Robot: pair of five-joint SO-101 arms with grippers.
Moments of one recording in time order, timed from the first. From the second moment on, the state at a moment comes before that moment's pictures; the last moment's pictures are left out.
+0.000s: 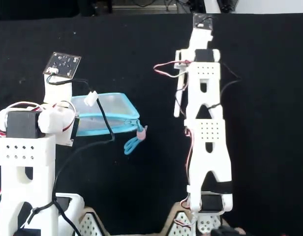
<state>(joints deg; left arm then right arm) -3.4 -39.3 14.5 99.5 -11.4 0.4 76.2 -90.6 82.8 -6.8</state>
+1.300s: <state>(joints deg) -3.4 -39.3 14.5 99.5 -11.4 -0.4 11.6 -24.1 98.9 10.1</state>
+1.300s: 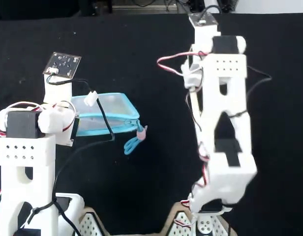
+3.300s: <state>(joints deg) -3.4 -39.3 14.5 99.5 -11.4 -42.6 -95.6 74.5 15.3 1.9</state>
